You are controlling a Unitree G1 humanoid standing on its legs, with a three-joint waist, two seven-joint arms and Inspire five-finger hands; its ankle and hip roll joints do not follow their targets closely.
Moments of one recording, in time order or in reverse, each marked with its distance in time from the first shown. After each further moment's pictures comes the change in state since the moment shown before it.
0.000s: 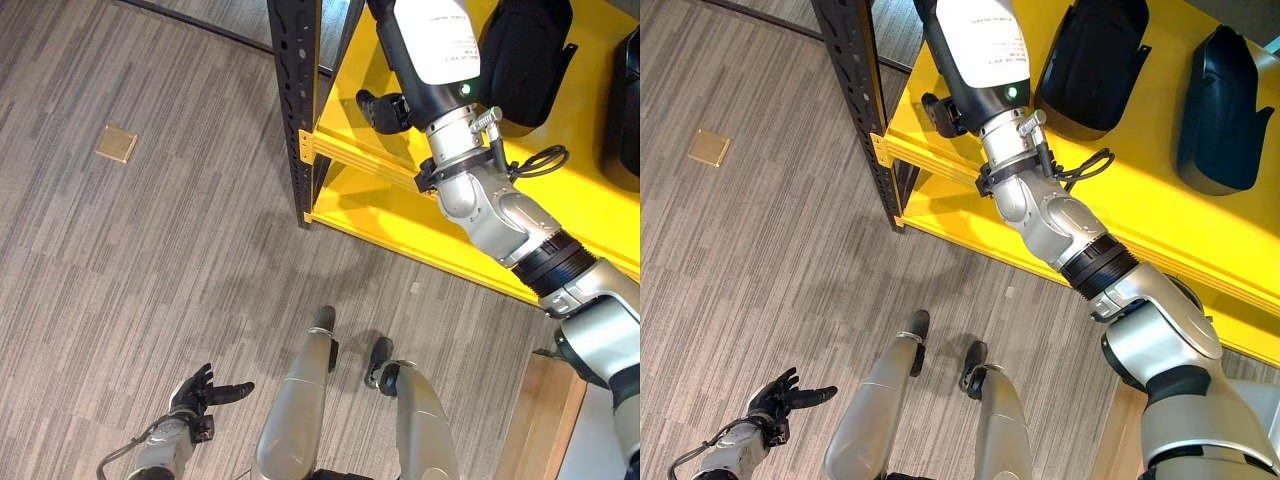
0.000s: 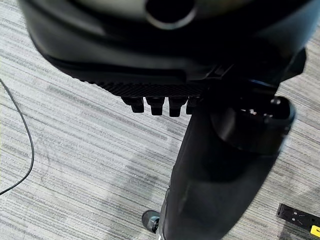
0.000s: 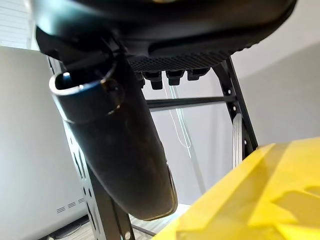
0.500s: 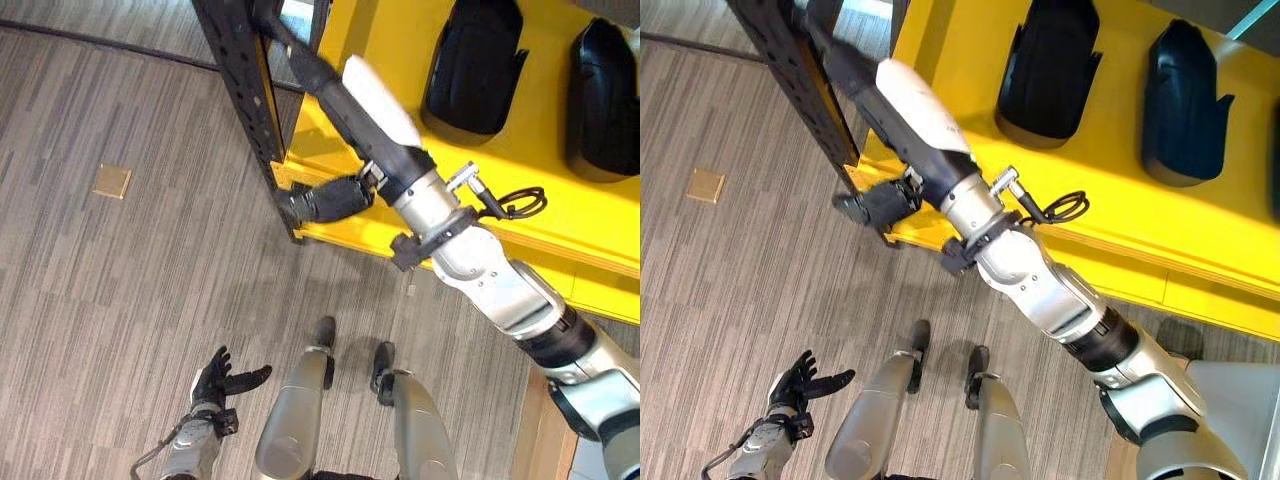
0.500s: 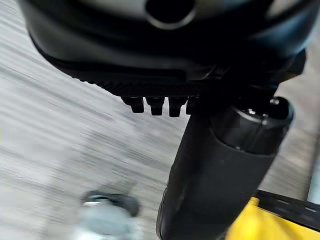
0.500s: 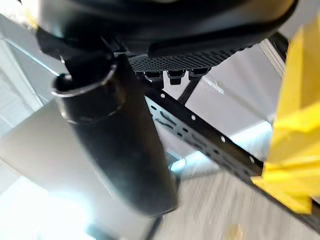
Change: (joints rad) left arm 0.025 -0.114 -0.015 -0.147 -0.042 -0.195 0.123; right arm 0.350 -0.016 -0.188 -0.690 0.407 0.061 0.605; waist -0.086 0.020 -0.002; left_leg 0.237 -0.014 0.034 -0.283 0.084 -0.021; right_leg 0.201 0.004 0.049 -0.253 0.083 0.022
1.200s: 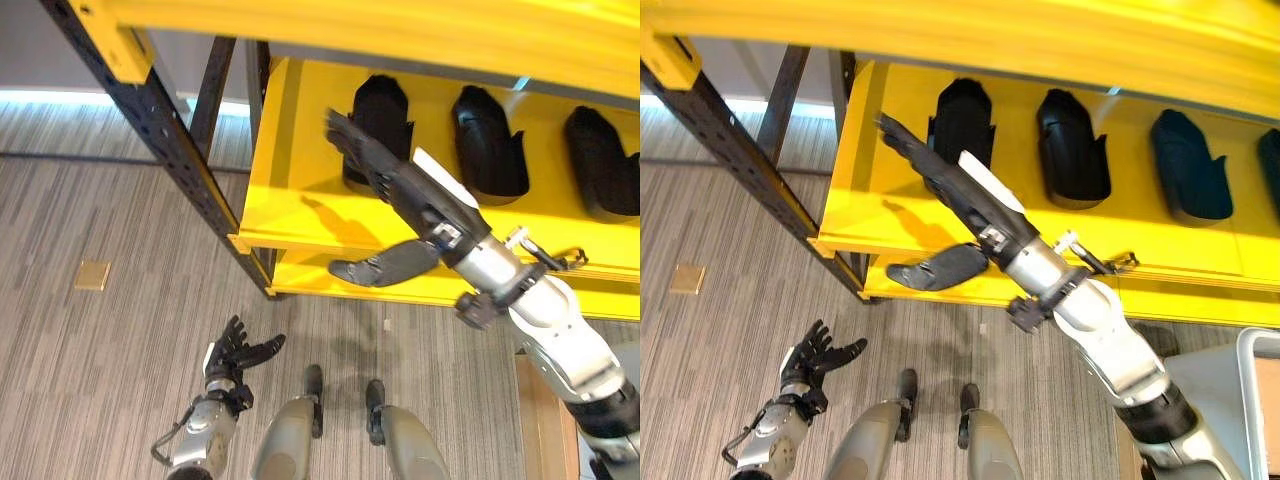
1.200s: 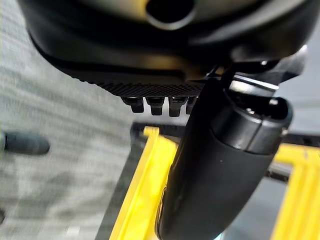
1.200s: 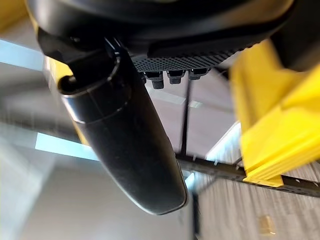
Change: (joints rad) left arm 0.121 -0.061 0.005 -0.291 -0.106 0.095 -0.072; right arm 0.665 -0.013 -0.465 -0.125 0.566 -0.054 0.258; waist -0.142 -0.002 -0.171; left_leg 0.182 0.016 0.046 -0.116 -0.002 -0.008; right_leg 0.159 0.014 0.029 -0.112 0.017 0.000
